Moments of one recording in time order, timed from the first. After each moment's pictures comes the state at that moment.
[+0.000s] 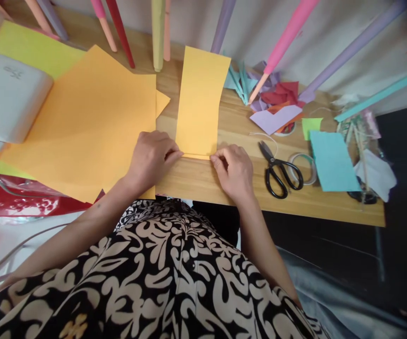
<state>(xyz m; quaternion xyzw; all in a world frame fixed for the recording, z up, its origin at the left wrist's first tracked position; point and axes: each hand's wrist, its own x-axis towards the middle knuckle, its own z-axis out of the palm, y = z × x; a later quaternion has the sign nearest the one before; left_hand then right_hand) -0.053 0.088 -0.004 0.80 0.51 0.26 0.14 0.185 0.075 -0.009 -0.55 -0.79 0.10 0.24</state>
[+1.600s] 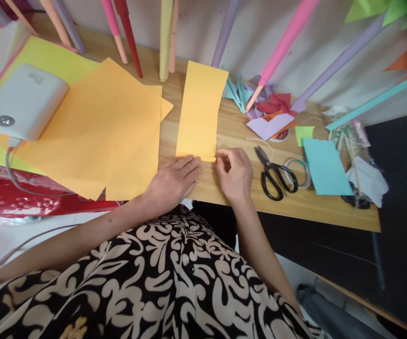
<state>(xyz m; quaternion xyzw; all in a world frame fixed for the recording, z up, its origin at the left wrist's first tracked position) -0.022 0.037 -0.006 0.90 0.39 0.19 0.03 0.183 0.066 -0.008 -0.57 -0.75 0.08 0.31</state>
